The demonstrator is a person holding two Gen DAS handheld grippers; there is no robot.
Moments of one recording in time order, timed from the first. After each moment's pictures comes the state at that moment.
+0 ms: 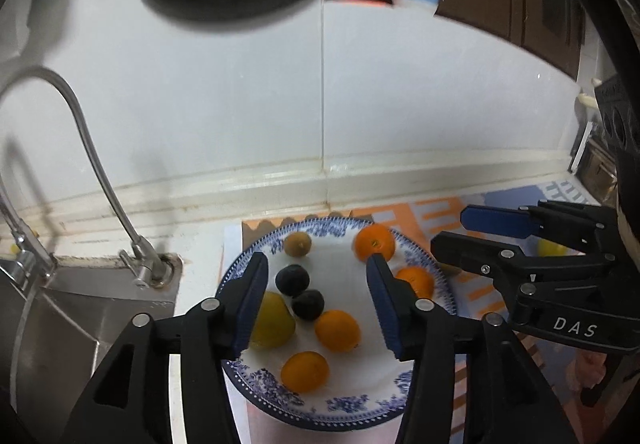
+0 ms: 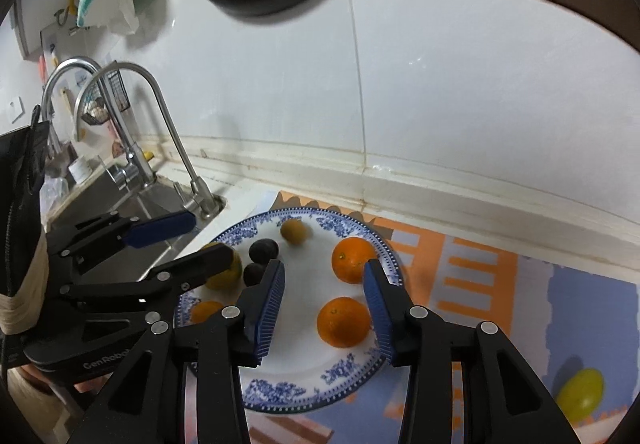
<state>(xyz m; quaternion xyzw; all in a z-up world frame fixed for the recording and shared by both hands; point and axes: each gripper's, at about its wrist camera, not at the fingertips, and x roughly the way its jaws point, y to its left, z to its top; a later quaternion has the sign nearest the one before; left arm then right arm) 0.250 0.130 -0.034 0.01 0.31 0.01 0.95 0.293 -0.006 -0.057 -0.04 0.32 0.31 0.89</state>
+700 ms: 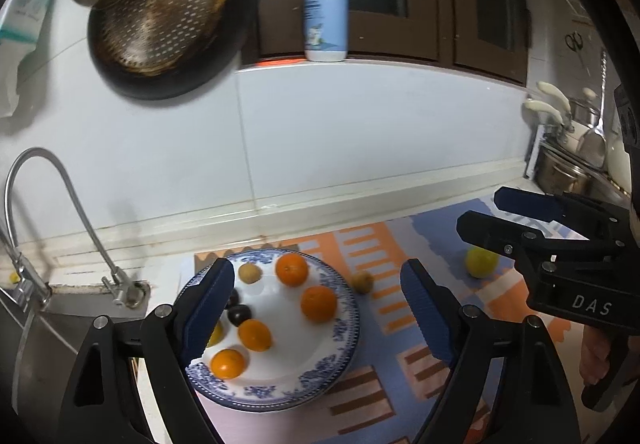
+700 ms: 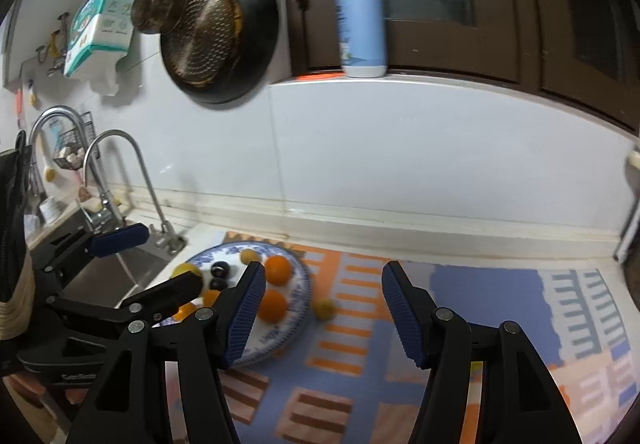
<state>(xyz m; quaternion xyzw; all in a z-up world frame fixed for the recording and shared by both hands) 0.208 0.053 0.003 0.04 0.26 -0.04 0.96 0.222 -0.103 -0.007 -0.01 0.24 0.21 0.95</state>
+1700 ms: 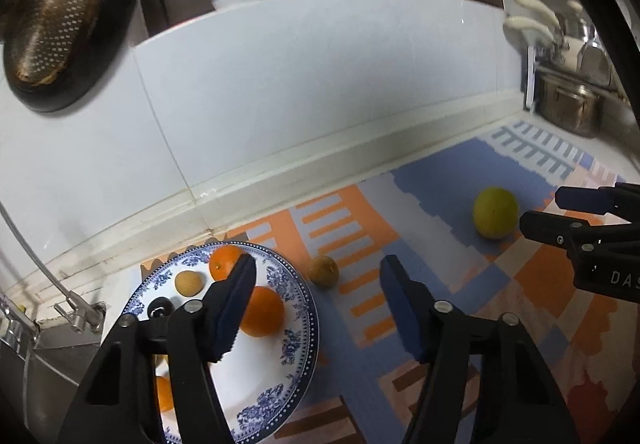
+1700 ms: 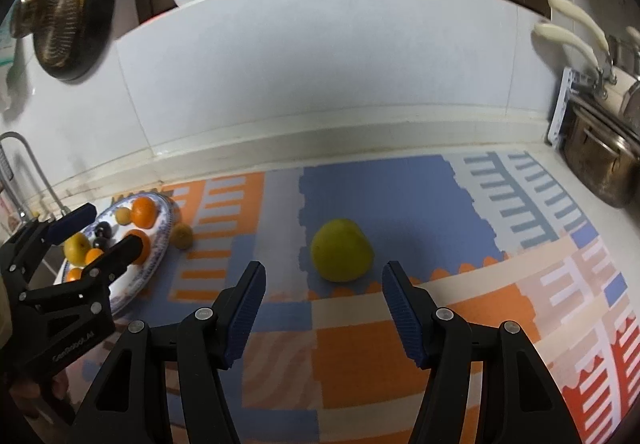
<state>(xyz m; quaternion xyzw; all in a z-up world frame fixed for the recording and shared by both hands) 0.264 -0.016 -0.071 0.14 0.29 -0.06 0.94 0.246 -0.190 -0.090 0.04 0.34 0.05 0.94</state>
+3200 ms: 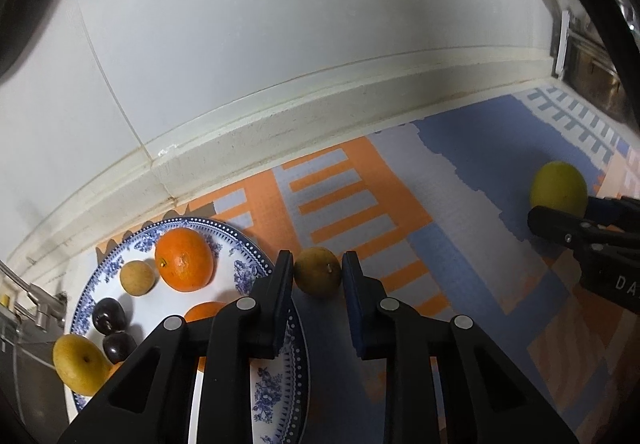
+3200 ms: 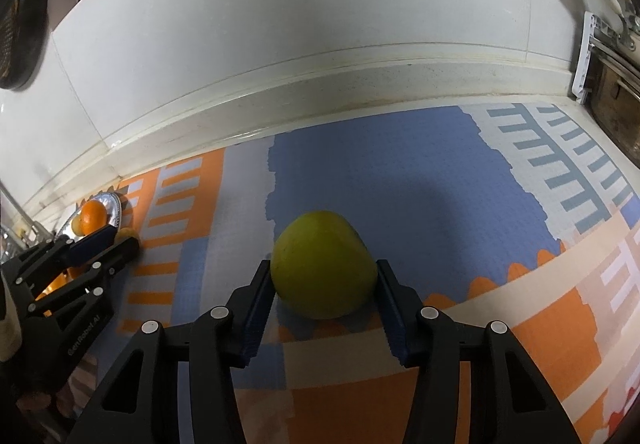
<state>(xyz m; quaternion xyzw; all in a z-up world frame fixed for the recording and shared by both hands) 0.336 -0.016 -0.118 0.12 0.38 -0.05 0.91 0.312 -0.197 -0.136 0.09 0.40 0.05 0.91</state>
